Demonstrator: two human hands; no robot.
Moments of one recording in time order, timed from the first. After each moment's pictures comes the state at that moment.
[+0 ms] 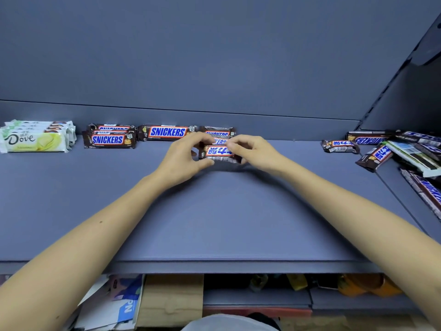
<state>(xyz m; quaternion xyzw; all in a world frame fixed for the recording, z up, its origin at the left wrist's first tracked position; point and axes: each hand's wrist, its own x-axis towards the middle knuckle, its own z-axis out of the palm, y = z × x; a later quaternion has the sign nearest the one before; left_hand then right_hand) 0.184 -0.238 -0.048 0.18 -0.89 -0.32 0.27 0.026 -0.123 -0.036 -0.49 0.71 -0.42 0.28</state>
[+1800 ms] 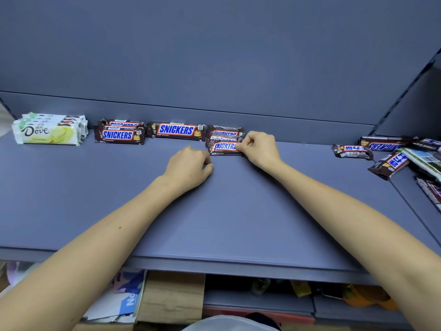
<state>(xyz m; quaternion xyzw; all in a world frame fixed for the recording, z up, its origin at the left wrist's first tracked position) 0.181 -0.232 -0.060 0.33 -0.93 -0.10 0.10 0.010 -0.158 -0.058 -0.39 0.85 -0.34 0.09</state>
